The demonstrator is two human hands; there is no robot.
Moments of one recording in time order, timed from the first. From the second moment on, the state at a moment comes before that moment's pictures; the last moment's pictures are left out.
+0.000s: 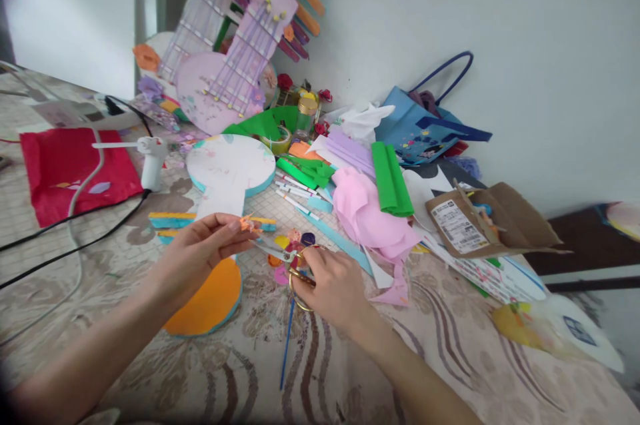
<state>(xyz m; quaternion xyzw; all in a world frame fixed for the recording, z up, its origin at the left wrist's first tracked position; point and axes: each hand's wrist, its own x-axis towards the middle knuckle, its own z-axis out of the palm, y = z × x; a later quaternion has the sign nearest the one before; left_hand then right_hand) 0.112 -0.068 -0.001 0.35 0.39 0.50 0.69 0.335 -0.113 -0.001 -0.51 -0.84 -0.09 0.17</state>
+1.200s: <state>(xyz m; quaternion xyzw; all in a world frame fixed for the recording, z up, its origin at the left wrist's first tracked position) 0.108 -0.053 0.030 0.81 0.41 0.25 0.33 0.341 -0.106 0.021 -0.41 -0.89 -0.19 0.09</state>
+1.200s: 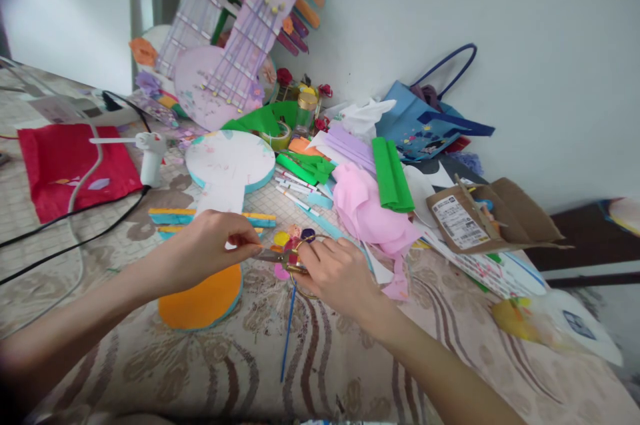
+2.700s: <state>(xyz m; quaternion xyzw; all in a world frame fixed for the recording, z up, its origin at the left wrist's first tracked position) 0.093 -0.053 0.008 0.41 0.37 0.35 0.76 0.340 -0.100 0.015 -0.46 -0.85 -0.21 0.13</state>
